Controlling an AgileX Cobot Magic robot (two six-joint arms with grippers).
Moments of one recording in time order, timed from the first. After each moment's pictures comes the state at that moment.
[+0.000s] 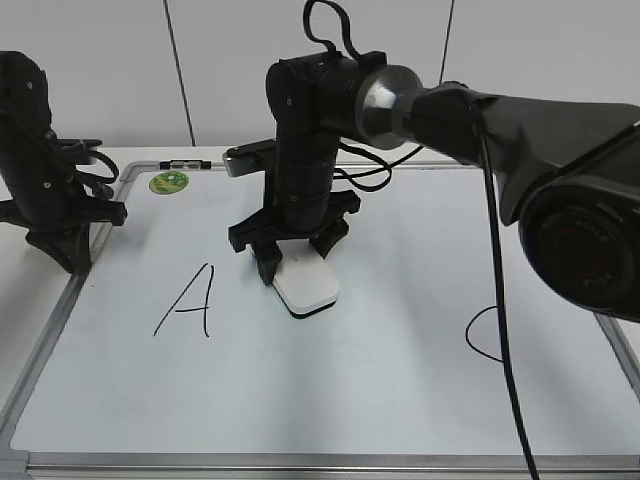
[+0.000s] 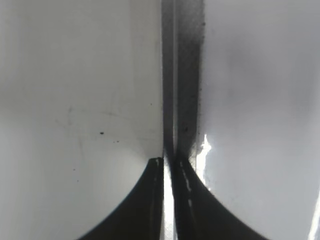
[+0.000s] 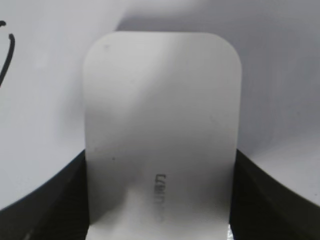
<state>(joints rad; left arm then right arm) -0.08 2.22 -1.62 -0.01 1.00 -0.10 0.61 2.49 -2.21 0.09 1.23 0.04</state>
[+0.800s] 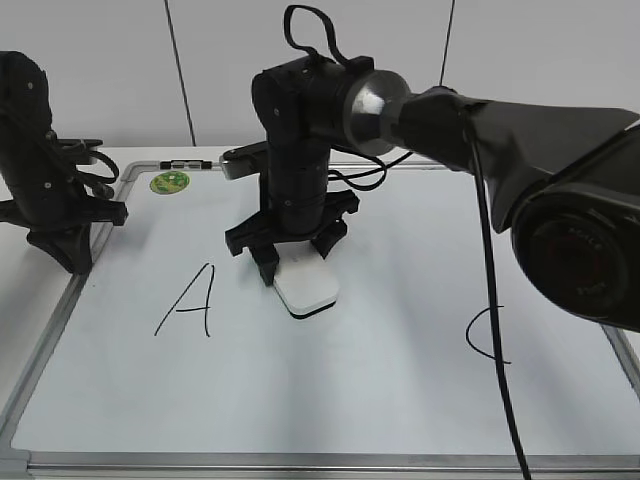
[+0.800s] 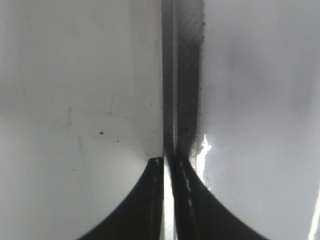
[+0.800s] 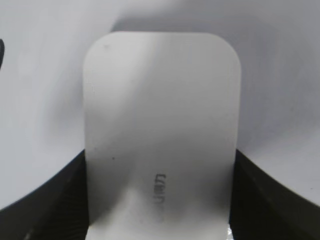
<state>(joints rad) -0.08 2.22 -1.62 0.00 1.00 -0.10 0.62 2.49 -2.21 -0.01 1.23 0.13</state>
